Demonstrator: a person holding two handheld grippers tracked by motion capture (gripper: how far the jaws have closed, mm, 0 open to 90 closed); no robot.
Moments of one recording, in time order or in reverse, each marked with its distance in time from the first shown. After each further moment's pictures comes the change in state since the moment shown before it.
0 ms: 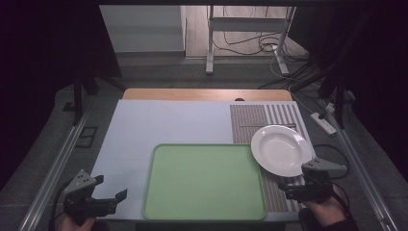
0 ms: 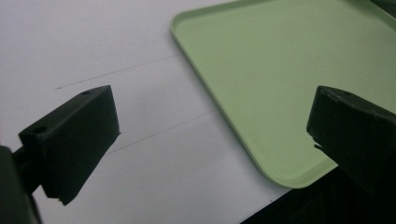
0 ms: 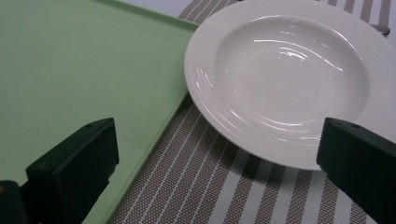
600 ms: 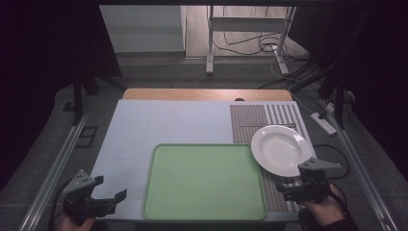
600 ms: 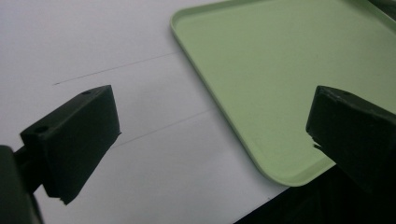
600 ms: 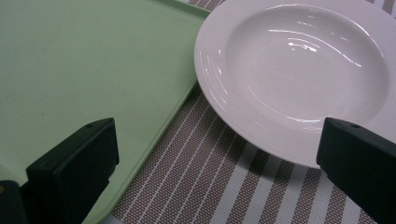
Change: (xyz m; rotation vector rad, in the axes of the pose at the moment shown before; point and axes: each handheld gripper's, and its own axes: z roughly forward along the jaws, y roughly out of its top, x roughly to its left) left arm 0.001 -0.001 -0.001 0.006 -0.008 -0.016; right arm 0.004 0.001 0.005 0.046 0.018 -0.038
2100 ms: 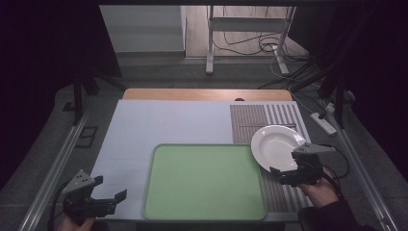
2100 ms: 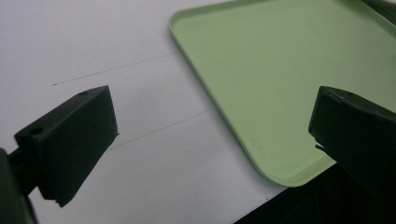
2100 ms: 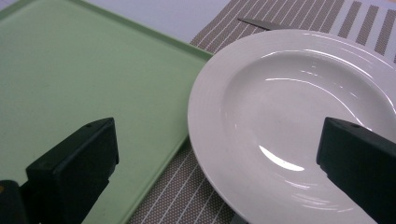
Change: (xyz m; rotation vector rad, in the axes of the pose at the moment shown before) left arm 0.001 0.000 0.000 -0.004 -0.005 -0.001; right arm -0.020 0.031 0.025 -0.065 0.065 -0.026
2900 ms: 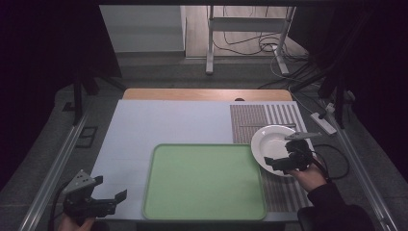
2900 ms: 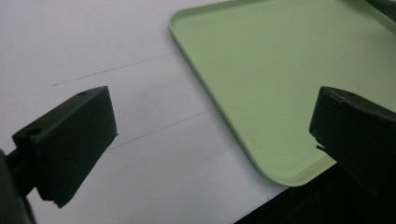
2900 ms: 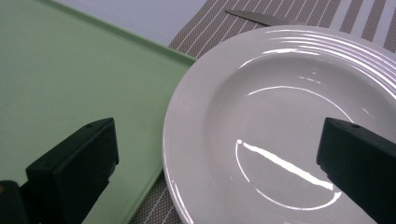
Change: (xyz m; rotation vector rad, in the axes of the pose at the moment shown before) left arm -0.001 0.000 0.000 0.001 0.003 0.006; right arm -0.017 0.022 0.036 0.075 -0.011 0.051
